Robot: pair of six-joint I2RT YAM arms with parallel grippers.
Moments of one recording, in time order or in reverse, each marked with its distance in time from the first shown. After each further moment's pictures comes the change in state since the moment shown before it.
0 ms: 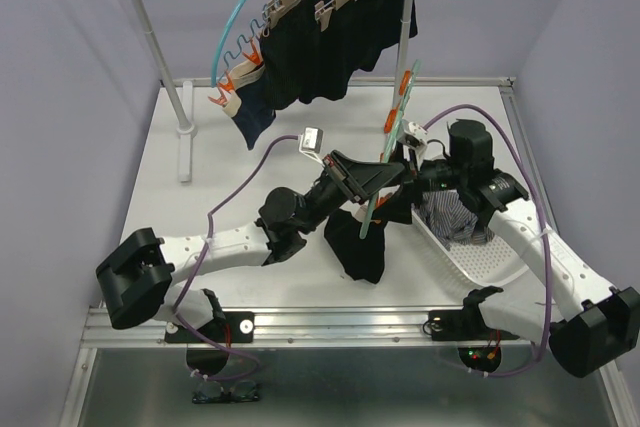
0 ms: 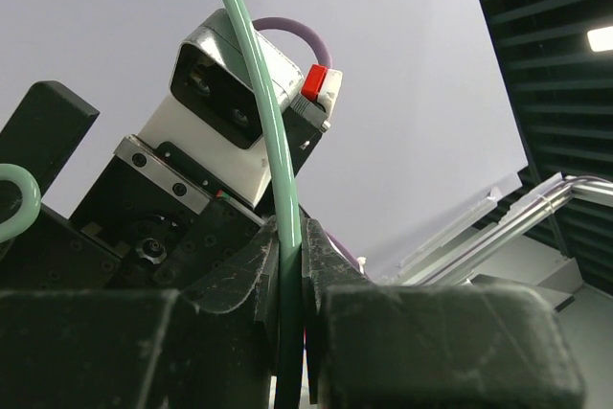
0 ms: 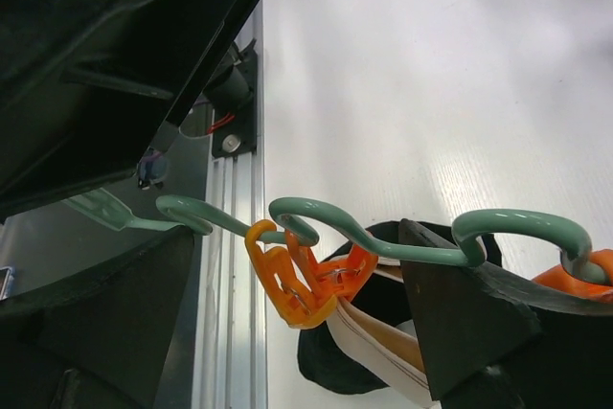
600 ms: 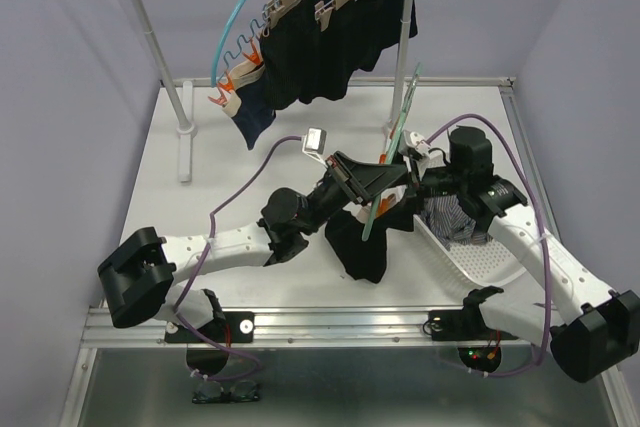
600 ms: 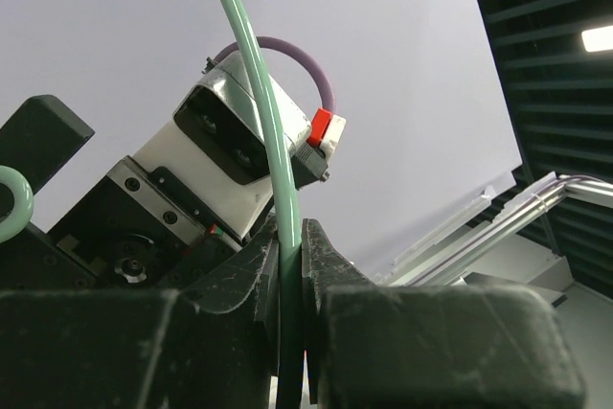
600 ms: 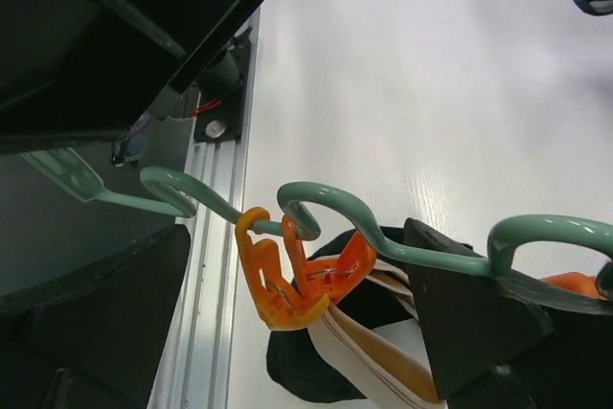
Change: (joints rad) left arm -0.015 0.012 0.014 -0.001 -0.005 -0.008; right arm -0.001 -0.024 -0.060 0.047 -0.039 -0.116
